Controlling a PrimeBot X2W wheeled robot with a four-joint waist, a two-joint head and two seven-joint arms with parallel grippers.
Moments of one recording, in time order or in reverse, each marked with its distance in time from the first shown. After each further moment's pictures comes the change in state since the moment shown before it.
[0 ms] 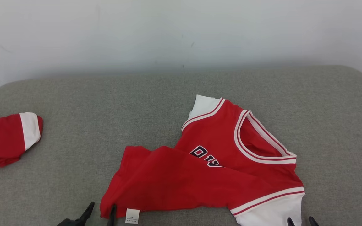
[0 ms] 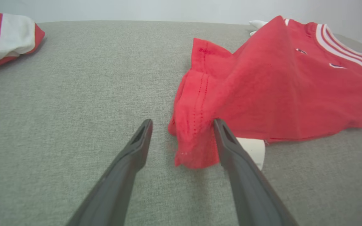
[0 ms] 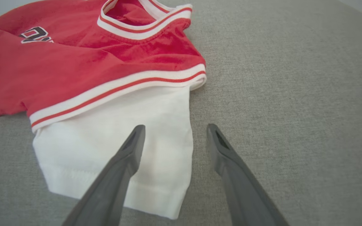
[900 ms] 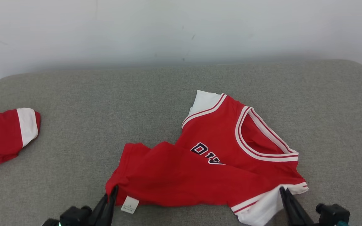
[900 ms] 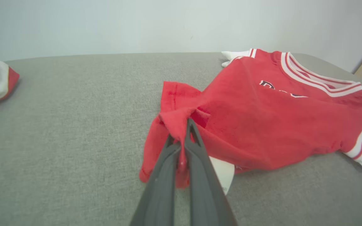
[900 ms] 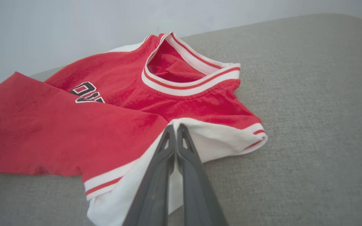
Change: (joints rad) left arm -0.016 0.012 -0.049 -0.115 0.000 0.000 0.000; right arm -0.107 0.001 0.117 -0.013 0.121 -0.002 -0.021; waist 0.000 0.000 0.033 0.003
